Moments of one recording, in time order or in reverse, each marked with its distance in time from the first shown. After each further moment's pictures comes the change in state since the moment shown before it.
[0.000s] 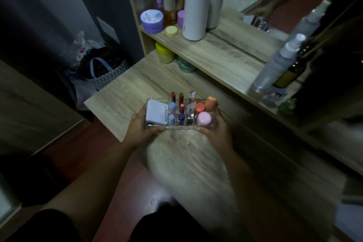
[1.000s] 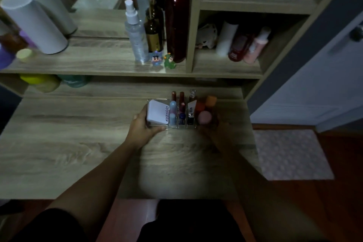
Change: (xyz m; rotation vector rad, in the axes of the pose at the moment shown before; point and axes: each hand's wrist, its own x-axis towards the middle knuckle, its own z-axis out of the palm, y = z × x) left_hand -0.005 0.095 0.161 -0.077 -0.613 0.320; right_hand -0.145 0.118 -0.123 0.077 0.498 0.335
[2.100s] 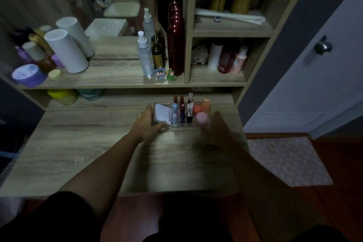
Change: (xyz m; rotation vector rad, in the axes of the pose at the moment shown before) left_hand -0.018 0.065 -0.037 0.319 -0.138 -0.122; right_hand -0.049 -0.048 -0.026 -0.076 0.014 -0.117
